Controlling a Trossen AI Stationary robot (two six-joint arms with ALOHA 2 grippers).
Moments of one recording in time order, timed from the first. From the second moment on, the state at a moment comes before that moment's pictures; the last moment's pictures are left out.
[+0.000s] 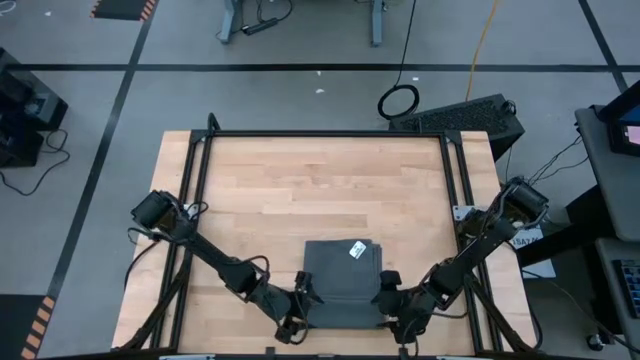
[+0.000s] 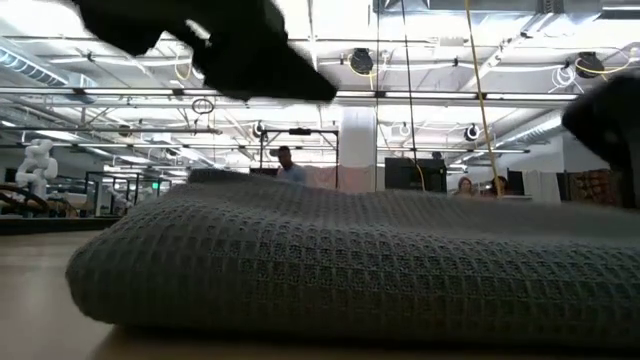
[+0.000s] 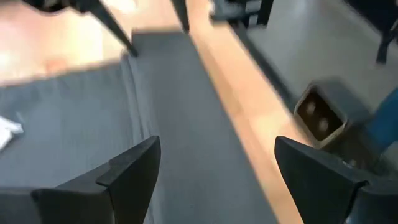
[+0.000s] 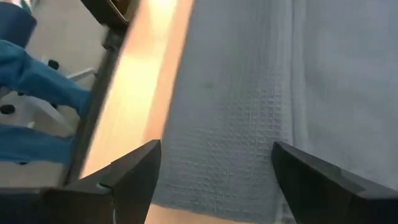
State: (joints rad) left arm -0.60 1.88 1.04 0.26 -0.21 -0.12; right arm 0.81 1.68 0.79 0.03 0.29 0.64
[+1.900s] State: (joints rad) left arm -0.66 1.93 1.09 -0.12 -0.34 -0.56; right arm 0.81 1.79 0.79 0.05 0.35 0.58
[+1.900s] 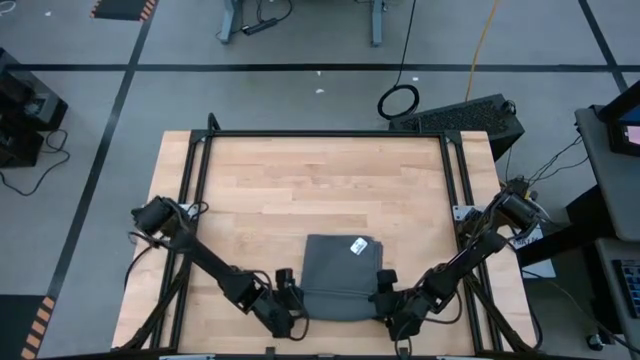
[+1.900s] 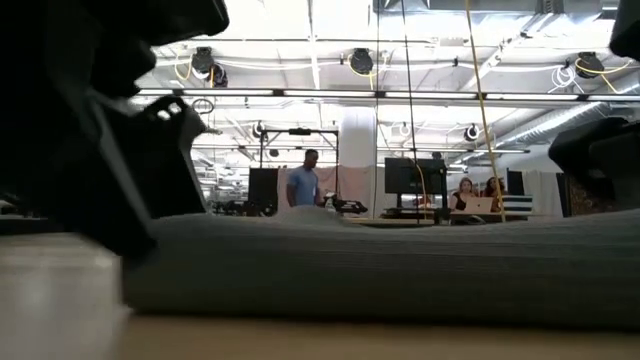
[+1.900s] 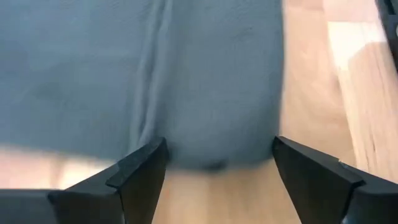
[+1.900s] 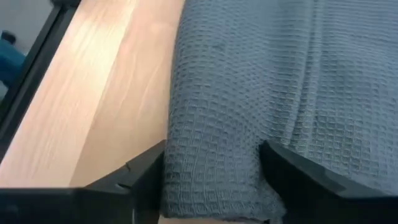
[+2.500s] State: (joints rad) left arm -0.73 1.79 1.09 -0.09 -0.29 -0.39; right arm 0.86 1.67 0.79 0.02 0.35 0.53
